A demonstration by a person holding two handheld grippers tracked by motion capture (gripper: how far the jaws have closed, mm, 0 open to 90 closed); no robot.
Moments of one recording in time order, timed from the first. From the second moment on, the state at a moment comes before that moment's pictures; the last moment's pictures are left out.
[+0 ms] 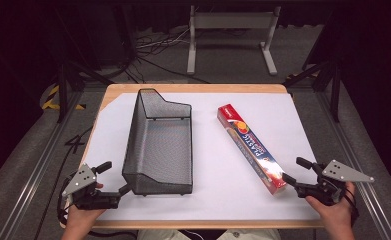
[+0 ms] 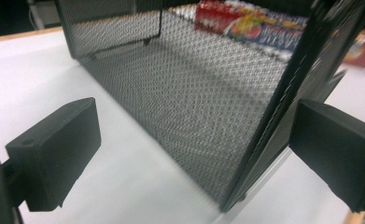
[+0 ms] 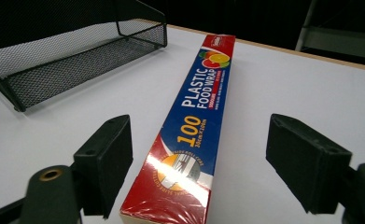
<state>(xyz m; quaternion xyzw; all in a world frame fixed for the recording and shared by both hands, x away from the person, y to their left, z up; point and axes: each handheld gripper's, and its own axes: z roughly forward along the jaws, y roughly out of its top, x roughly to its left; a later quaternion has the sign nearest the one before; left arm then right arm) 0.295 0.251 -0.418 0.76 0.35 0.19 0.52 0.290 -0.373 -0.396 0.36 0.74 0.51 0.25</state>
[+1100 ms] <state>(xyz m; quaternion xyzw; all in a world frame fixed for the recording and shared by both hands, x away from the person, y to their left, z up) 0.286 0.246 -0.420 0.76 0.34 0.16 0.53 0.362 -0.323 -0.348 0.38 0.78 0.45 0.19</state>
